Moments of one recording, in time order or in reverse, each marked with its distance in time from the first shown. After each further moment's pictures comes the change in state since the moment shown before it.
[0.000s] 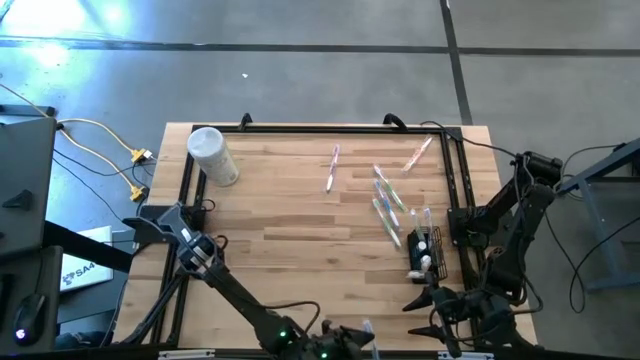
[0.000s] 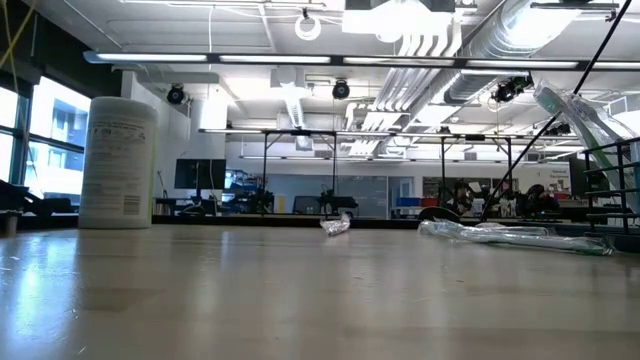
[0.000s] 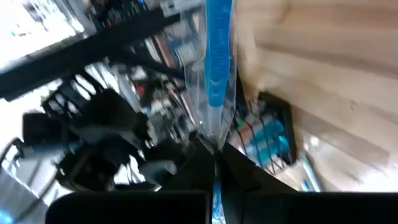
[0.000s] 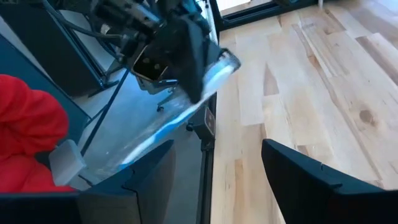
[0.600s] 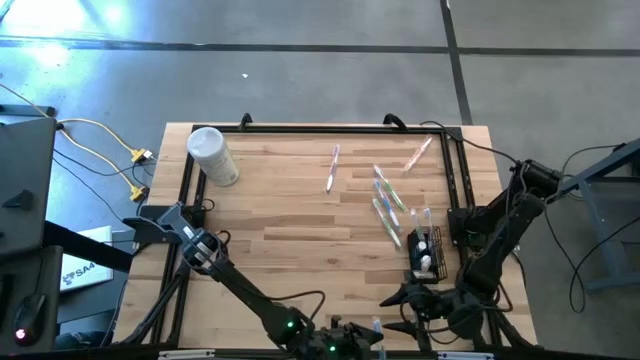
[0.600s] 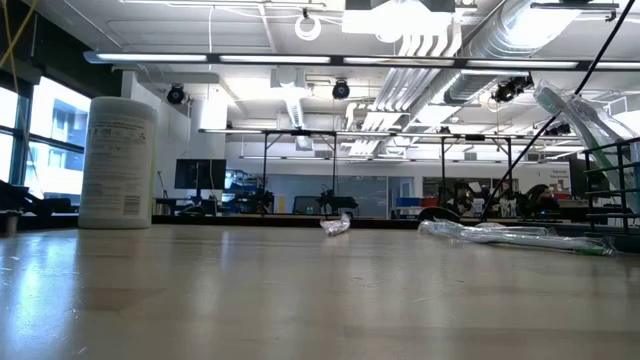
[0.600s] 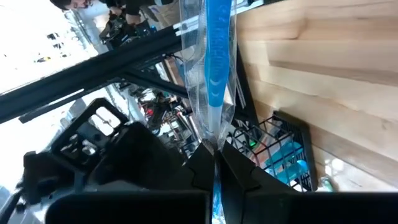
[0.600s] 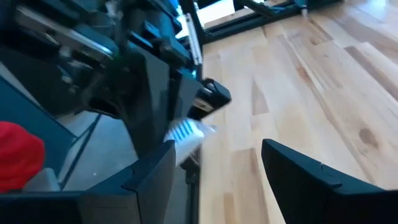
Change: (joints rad) left arm 0.048 -0.002 0.000 0.057 0.159 0.064; right arm -0.149 0.106 0.000 0.184 -0.062 -0.074
